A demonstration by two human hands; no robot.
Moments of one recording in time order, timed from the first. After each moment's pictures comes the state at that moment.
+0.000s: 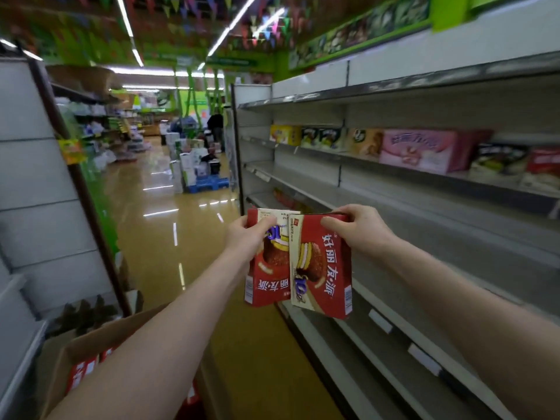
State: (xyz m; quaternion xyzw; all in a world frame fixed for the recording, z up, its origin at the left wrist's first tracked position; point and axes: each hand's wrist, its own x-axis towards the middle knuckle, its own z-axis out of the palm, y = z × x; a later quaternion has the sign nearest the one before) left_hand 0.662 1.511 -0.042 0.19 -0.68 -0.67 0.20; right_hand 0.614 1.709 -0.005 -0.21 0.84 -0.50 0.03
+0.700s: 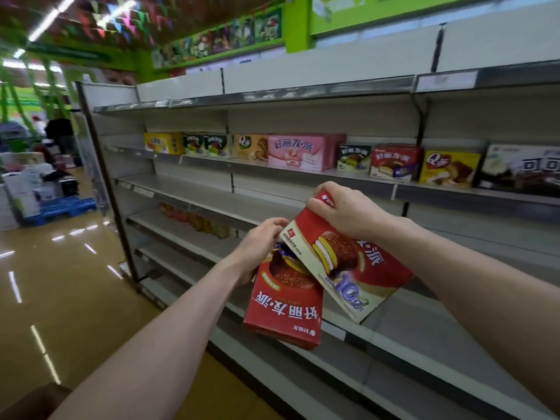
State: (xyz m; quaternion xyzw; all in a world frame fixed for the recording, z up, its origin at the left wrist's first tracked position) left_hand 0.589 1.623 -0.033 -0.11 -0.77 -0.63 -0.05; right_hand 0.628 1.801 0.041 -0.09 0.96 -0.24 -0.14
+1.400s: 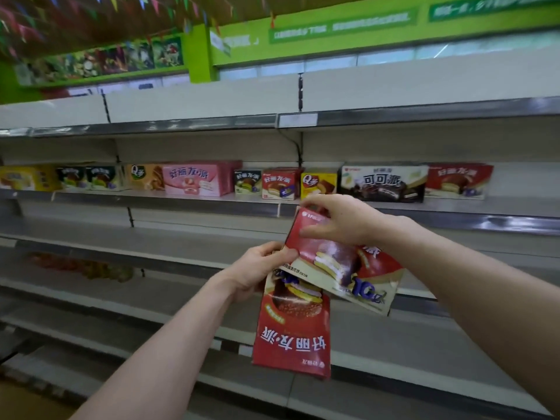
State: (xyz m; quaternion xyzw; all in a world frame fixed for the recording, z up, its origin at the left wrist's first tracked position) left_hand 0.622 1.783 -0.025 -0.29 -0.67 -0.63 -0.25; right_hand 0.730 1.951 0.074 -0.03 0.98 -0.12 -0.18
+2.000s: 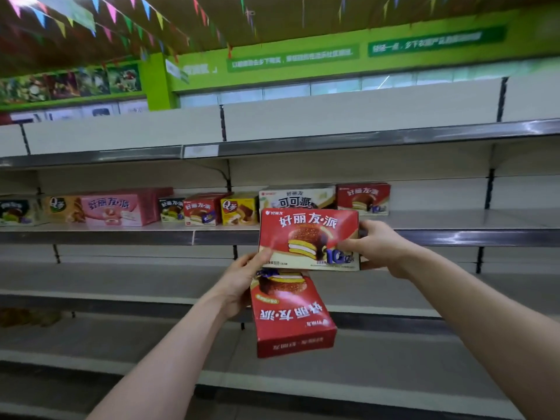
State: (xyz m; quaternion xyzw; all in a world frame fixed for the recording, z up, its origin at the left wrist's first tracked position) left_hand 0.696 1.951 -0.011 -0.23 -0.61 -0.71 -0.24; right_hand 0.857 2.142 0.062 0.20 0.82 -0.49 -0.19
